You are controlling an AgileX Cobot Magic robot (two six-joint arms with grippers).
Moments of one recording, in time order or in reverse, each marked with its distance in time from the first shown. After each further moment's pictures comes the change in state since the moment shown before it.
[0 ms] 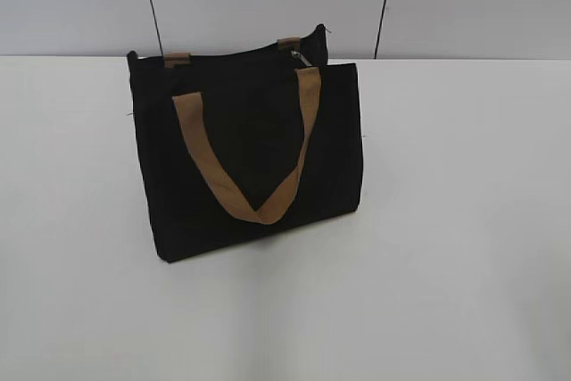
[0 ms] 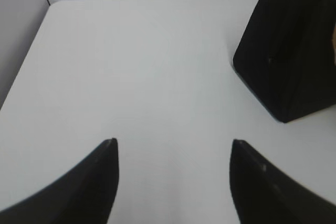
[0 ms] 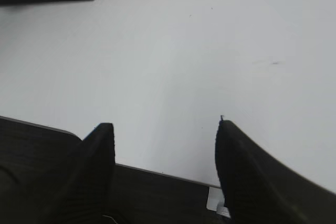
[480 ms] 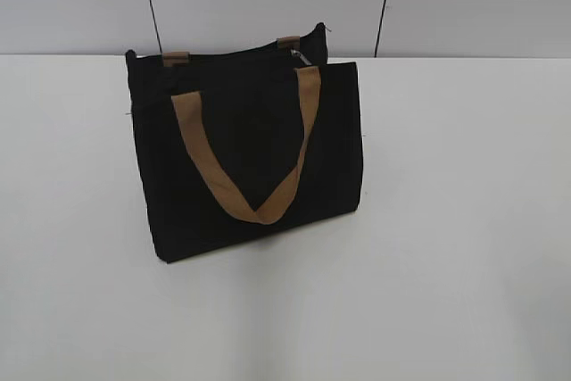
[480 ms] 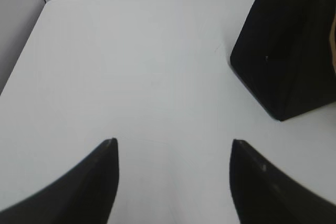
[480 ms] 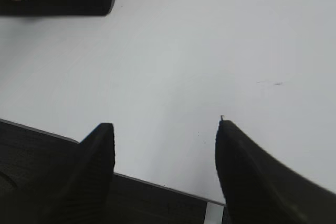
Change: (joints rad) left arm 0.000 -0.010 0.001 -0.009 0.006 0.000; right arm 0.022 -0.083 0.002 0.027 0.000 -0.036
